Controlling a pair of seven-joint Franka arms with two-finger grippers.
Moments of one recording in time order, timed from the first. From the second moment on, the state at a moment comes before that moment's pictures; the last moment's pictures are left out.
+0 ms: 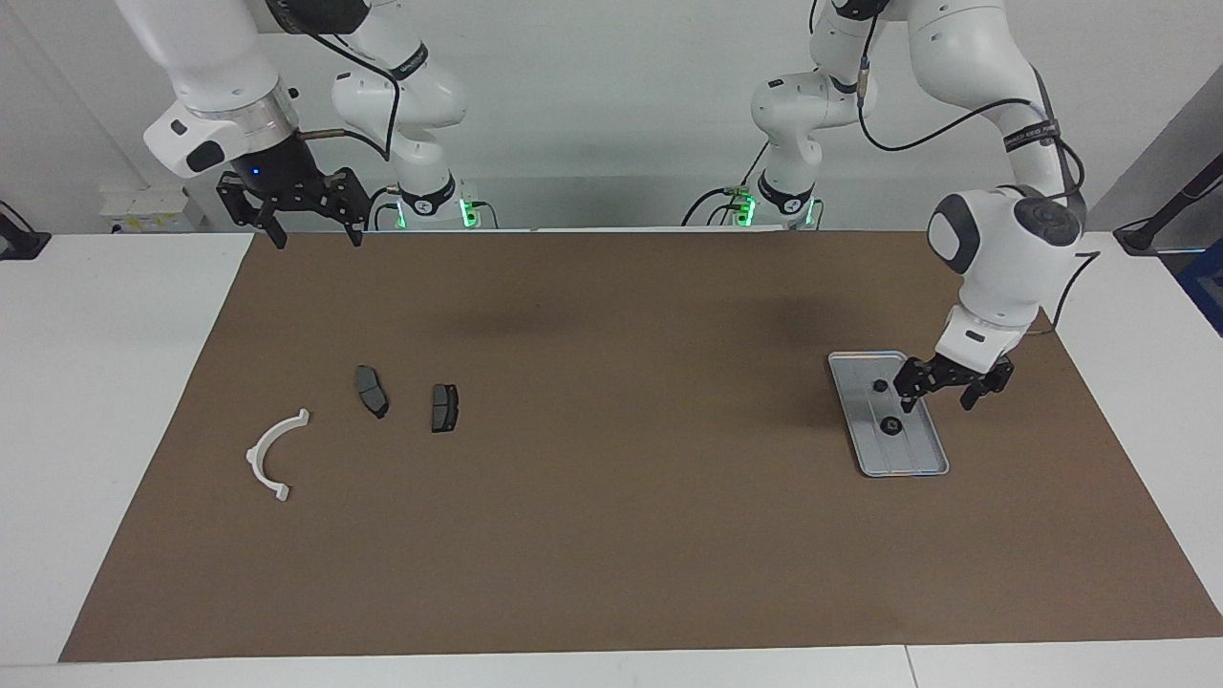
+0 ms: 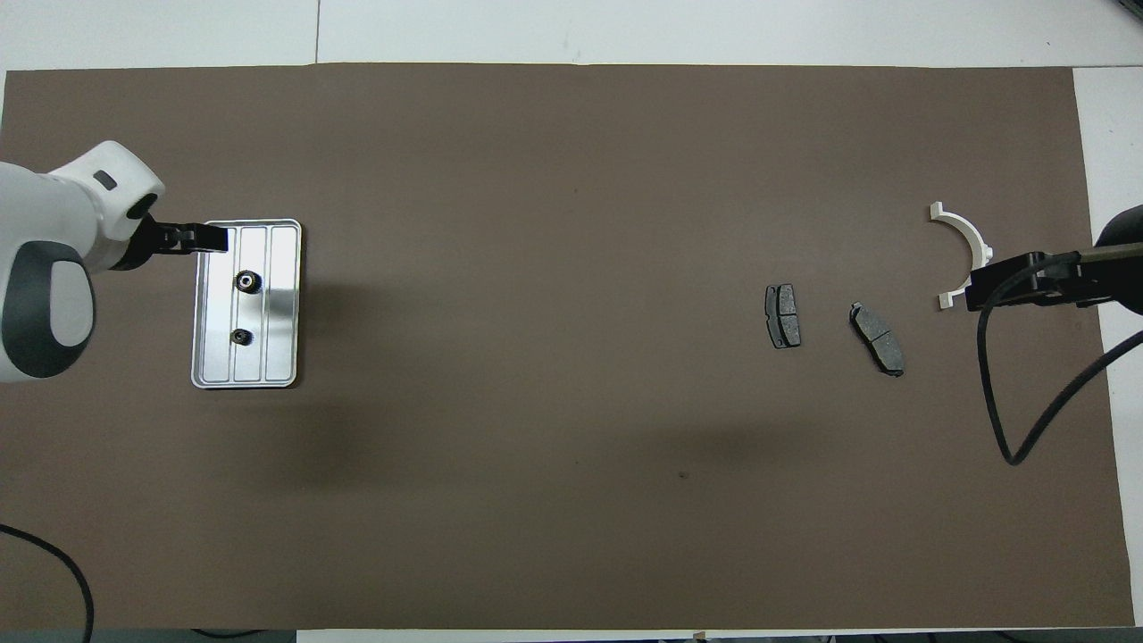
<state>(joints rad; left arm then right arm) 0.11 0.17 -0.10 -1.88 0.05 2.22 0.00 0.00 -0.06 0.04 -1.60 0.01 1.51 0.03</state>
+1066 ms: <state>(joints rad) -0.02 -0.10 -0.02 -1.62 -0.02 1.51 -0.10 -0.01 -0.06 0.04 -1.60 0.01 1.51 0.03</state>
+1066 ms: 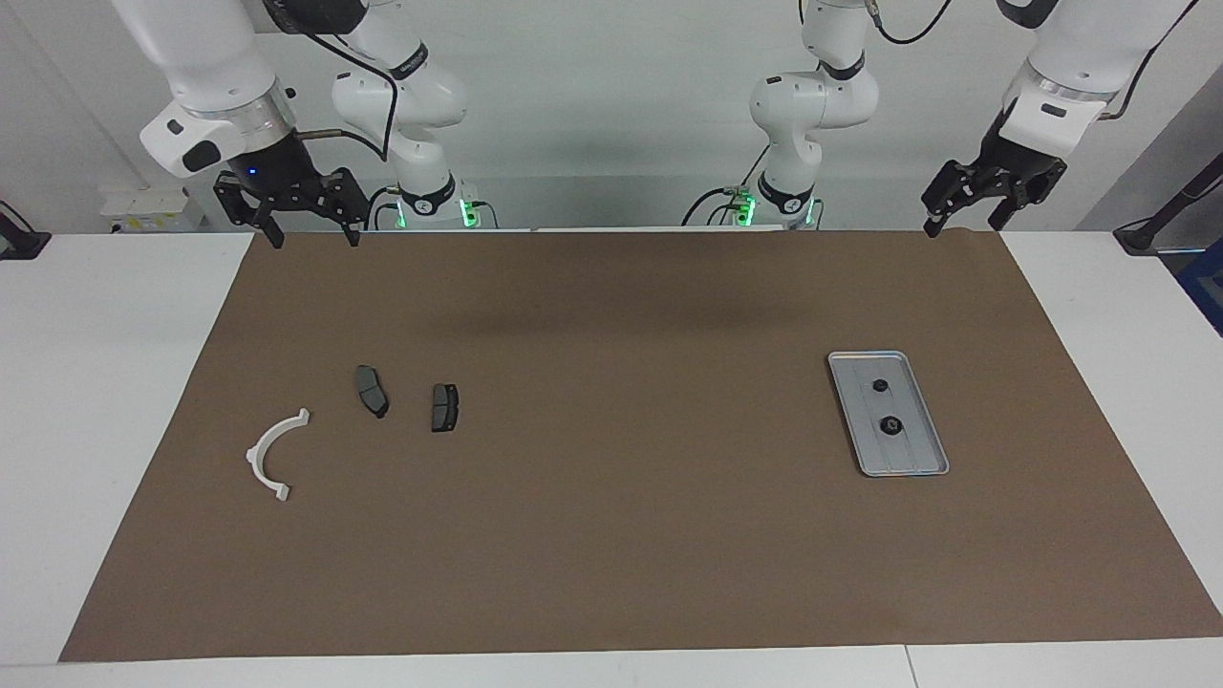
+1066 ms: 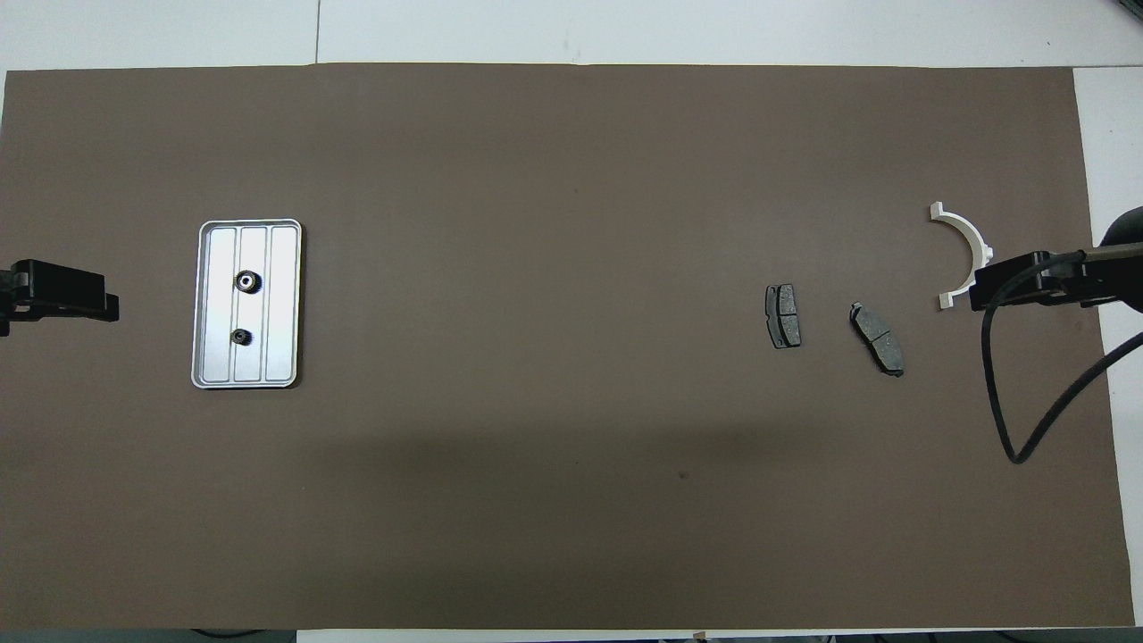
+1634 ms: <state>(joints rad) -0.05 -0.09 -0.02 -1.61 -0.02 1.48 -0.10 -0.01 -0.06 0.04 -1.60 0.01 1.51 0.03</state>
